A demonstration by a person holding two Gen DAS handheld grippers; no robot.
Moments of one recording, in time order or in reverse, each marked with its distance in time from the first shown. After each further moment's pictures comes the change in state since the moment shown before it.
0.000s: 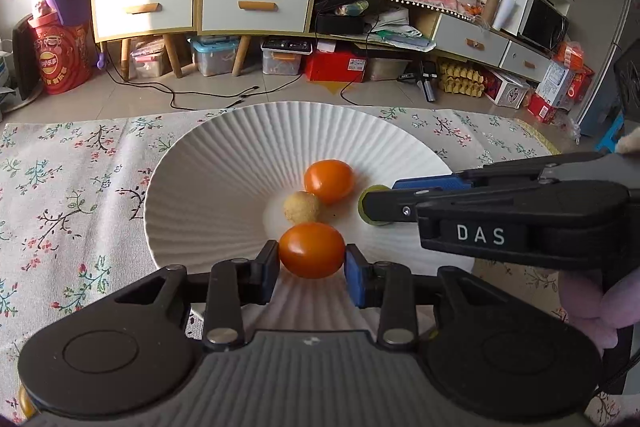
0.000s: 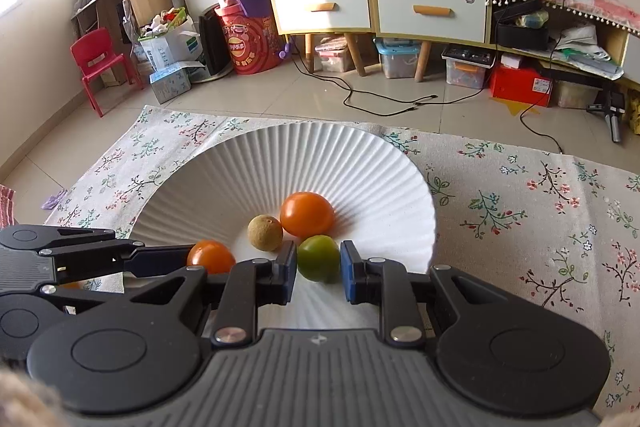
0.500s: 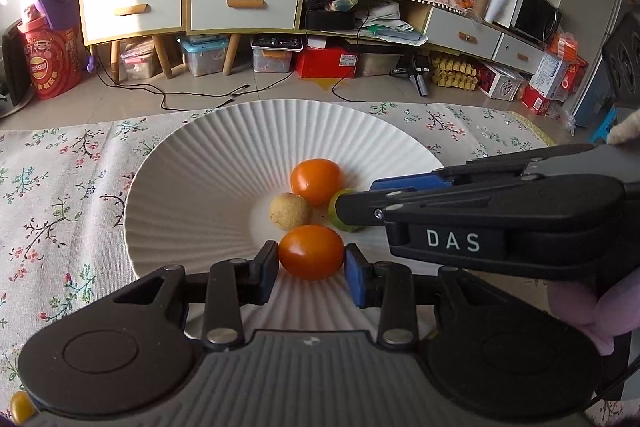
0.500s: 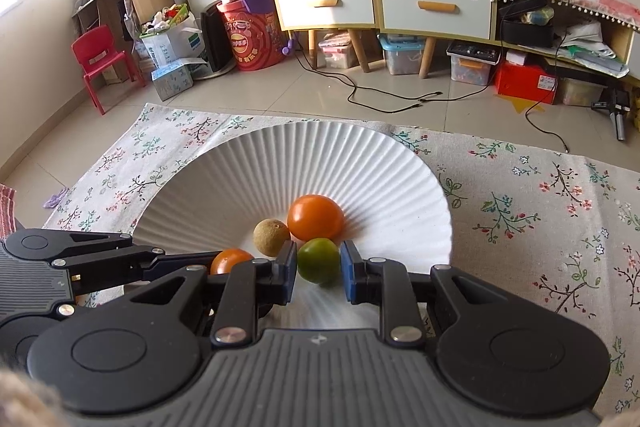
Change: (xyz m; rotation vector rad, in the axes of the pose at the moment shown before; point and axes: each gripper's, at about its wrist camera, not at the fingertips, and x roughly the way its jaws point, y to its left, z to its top) left arm 0.007 -0.003 0.002 0.025 0.006 -0.012; right arm 0.007 0.004 0.004 0.005 0.015 0.012
